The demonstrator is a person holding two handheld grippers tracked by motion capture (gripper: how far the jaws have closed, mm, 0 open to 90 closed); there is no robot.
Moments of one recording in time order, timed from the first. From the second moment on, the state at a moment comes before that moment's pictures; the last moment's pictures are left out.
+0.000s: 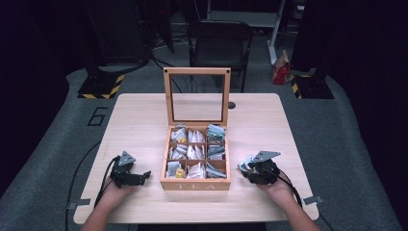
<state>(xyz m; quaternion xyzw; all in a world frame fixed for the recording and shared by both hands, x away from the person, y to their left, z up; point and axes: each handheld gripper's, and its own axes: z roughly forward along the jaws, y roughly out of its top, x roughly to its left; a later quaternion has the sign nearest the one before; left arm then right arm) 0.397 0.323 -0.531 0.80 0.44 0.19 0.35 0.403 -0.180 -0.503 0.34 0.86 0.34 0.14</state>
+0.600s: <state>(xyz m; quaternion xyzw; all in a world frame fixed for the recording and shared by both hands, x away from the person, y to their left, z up) 0.397 0.323 -0.531 0.80 0.44 0.19 0.35 0.399 -0.184 -0.484 0.35 0.84 0.38 0.16</state>
